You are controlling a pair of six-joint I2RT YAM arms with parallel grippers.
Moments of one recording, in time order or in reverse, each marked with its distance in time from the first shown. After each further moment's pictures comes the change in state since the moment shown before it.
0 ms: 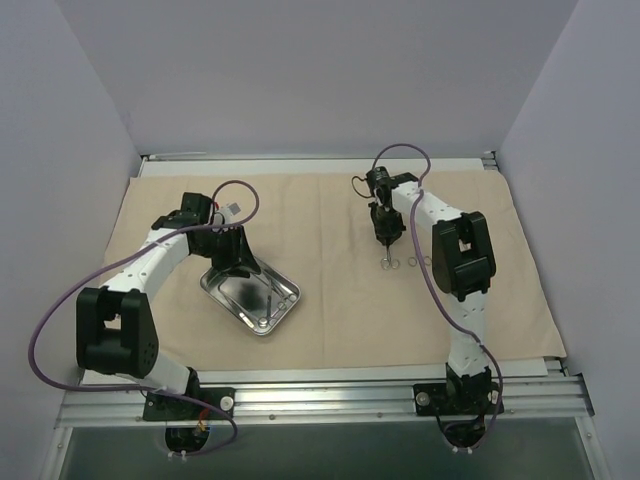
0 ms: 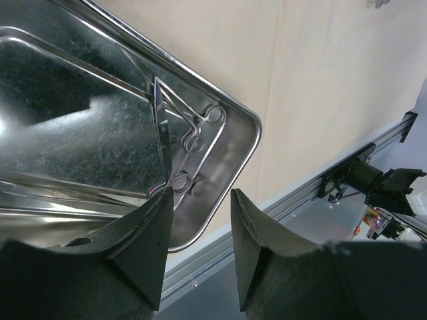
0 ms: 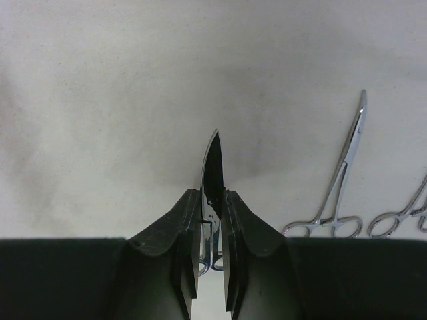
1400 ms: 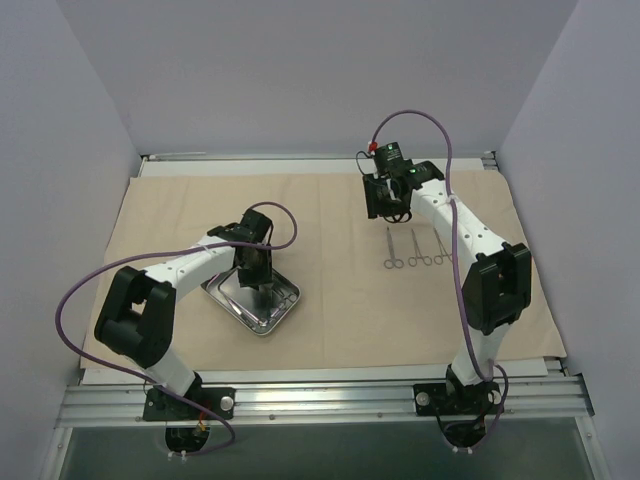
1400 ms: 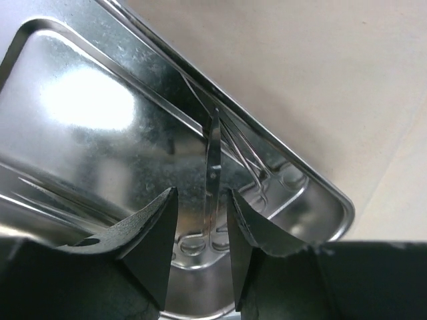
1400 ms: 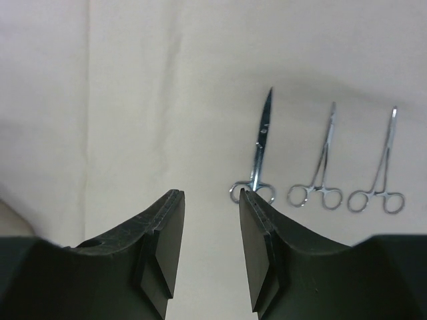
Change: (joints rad) left arm -0.341 0.098 -0.025 0.064 -0.601 -0.222; right arm 0.037 -0.310 0.011 0.015 -0.053 -0.034
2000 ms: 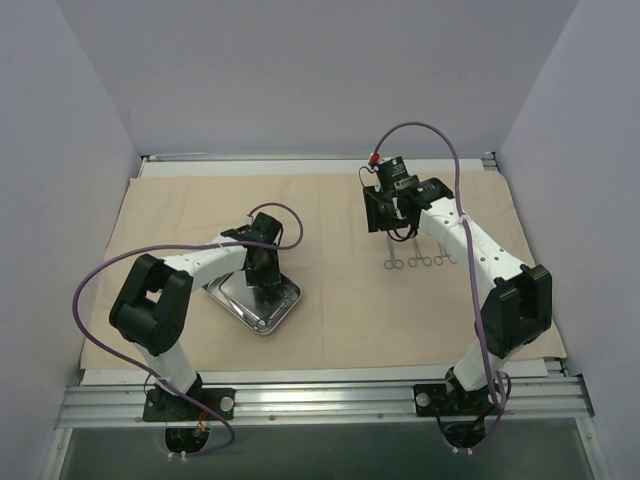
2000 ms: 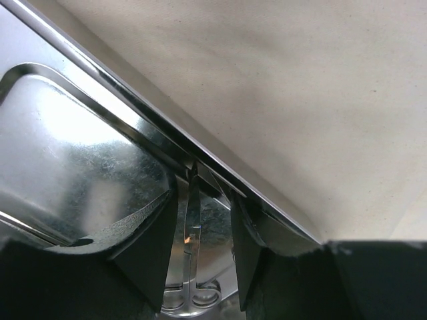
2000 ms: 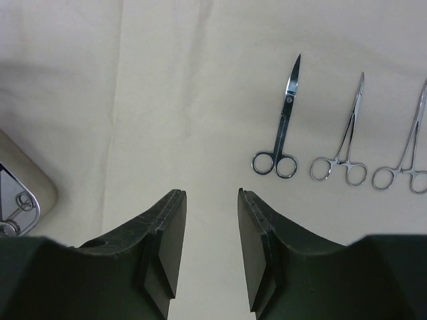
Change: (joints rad) left arm -0.042 0.127 -0.006 0.135 -0.105 -0.078; right arm 0.072 -0.185 -0.198 0.053 -0.034 0.034
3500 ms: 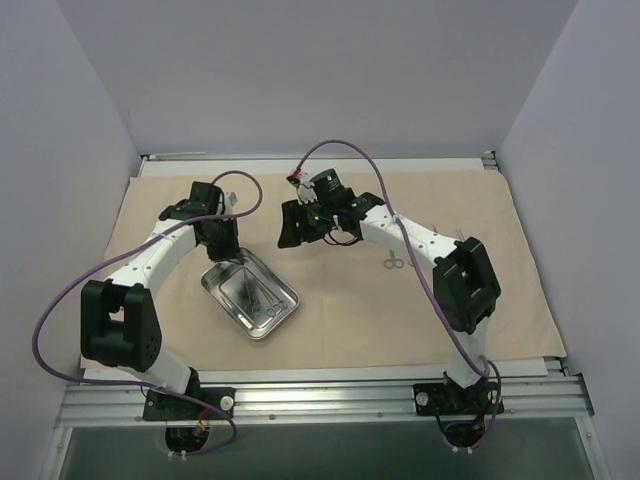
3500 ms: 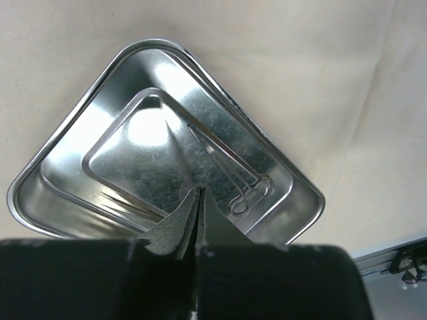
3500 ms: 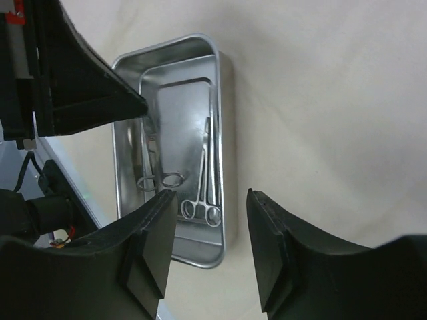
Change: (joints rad) left arm 0.320 -0.169 0.133 -0.225 0.323 0.304; right arm 0.232 0.263 0.106 0.362 -0.492 0.104
